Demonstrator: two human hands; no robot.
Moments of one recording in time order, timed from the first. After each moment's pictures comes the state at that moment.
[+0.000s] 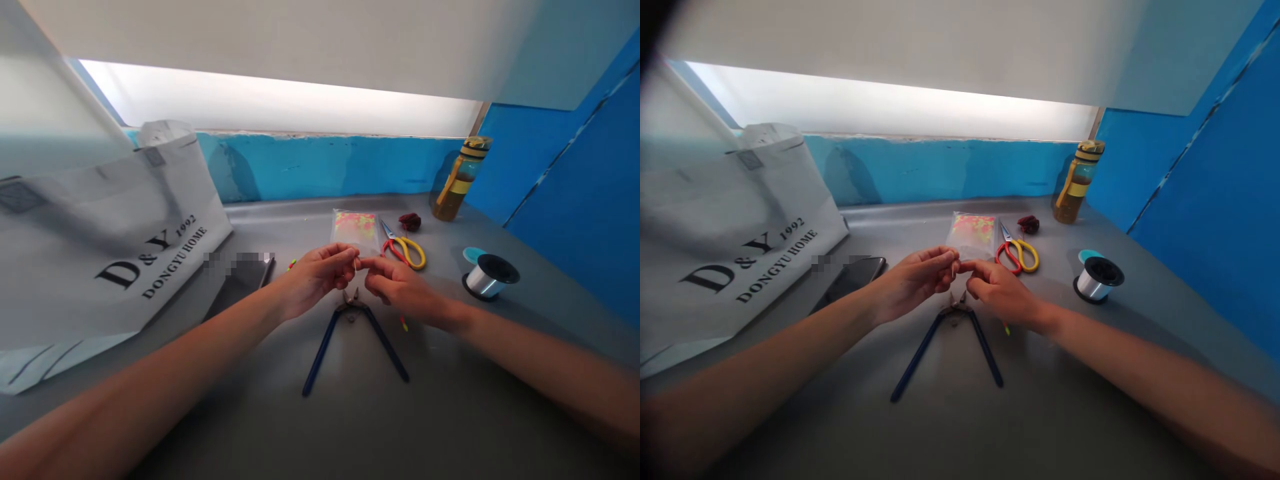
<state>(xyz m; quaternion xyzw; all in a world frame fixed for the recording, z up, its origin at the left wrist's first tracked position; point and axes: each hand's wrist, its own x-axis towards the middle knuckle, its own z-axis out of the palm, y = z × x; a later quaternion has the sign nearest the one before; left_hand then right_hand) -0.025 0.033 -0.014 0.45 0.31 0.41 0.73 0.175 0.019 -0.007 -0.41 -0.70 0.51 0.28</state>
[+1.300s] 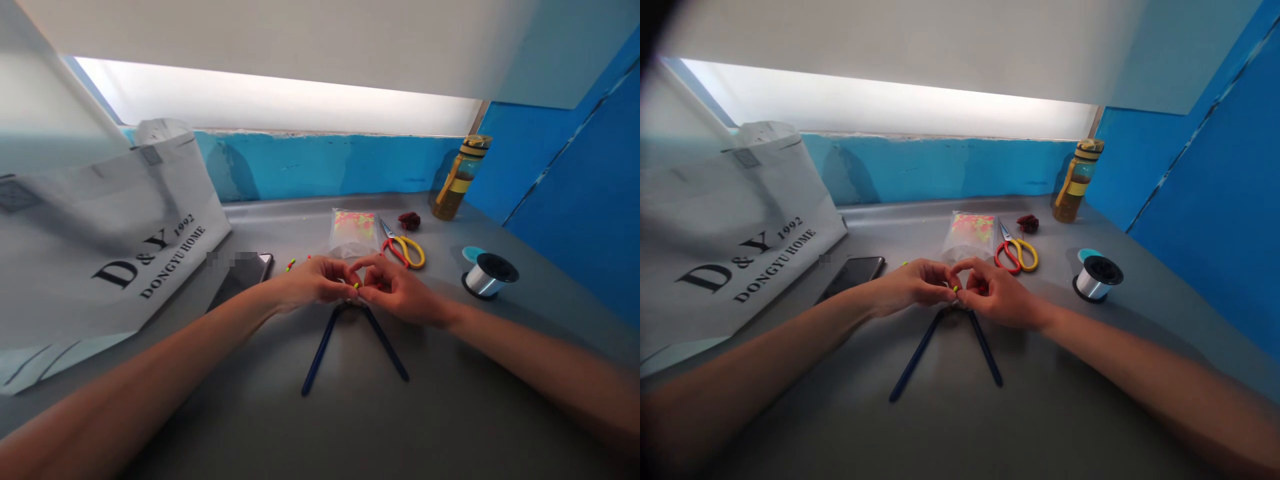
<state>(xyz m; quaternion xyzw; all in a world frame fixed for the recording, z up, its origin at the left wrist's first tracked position) -0.035 0.036 -0.009 0.61 0.34 0.22 0.68 0.181 0.020 -0.022 -0.32 -0.76 0.47 0.30</state>
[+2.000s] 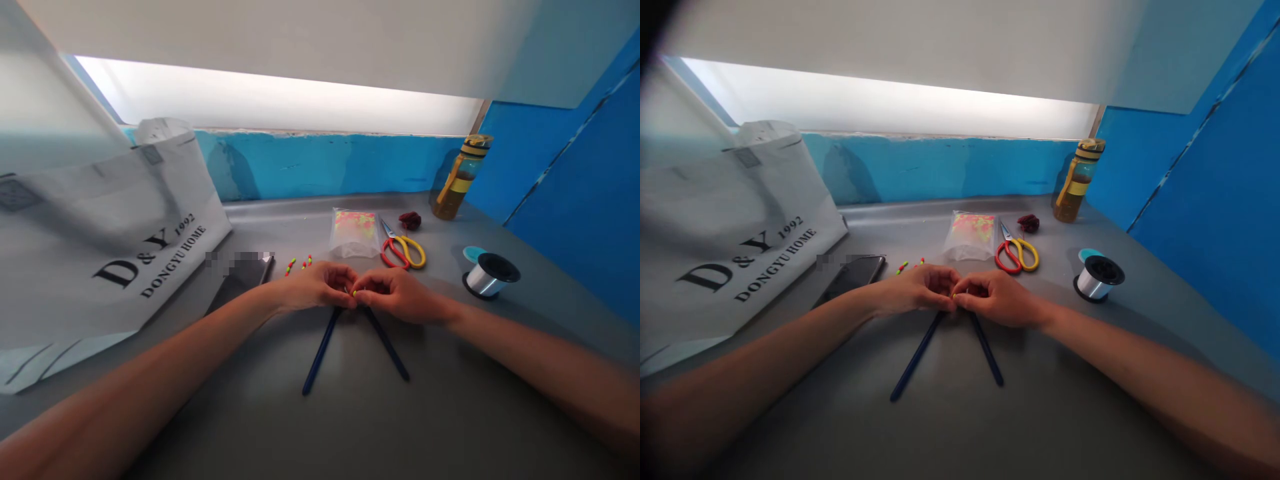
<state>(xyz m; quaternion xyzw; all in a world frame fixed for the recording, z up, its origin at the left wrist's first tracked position) -0.038 0.041 -0.024 0.63 0.34 0.19 0.67 0.183 0.025 -0.023 -0.32 -0.79 0.46 0.23</state>
